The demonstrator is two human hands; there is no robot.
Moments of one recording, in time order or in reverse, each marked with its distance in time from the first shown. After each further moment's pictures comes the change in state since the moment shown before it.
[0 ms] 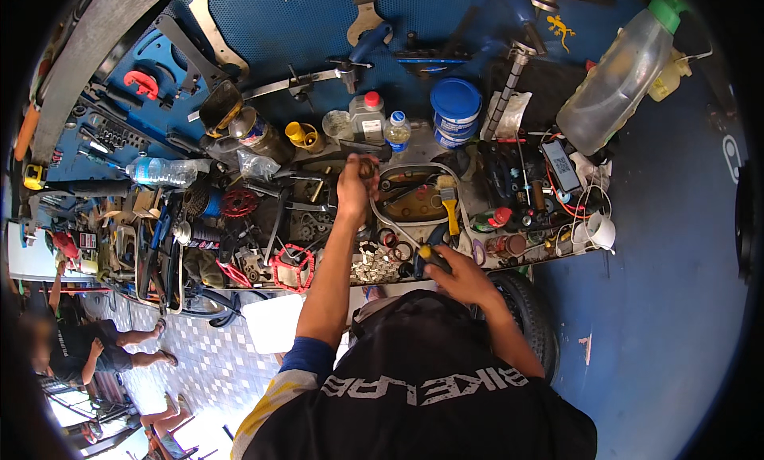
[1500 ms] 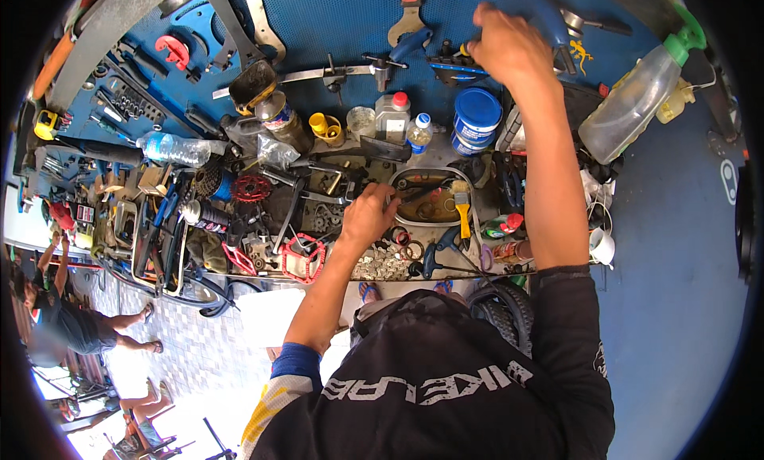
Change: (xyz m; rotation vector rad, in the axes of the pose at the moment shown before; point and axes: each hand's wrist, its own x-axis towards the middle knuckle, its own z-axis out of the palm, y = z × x) left_hand -0.063 -0.003 -0.025 1.239 0.017 0.514; right_hand 0.165 -0.282 -0.154 -1.052 0.776 -0.232
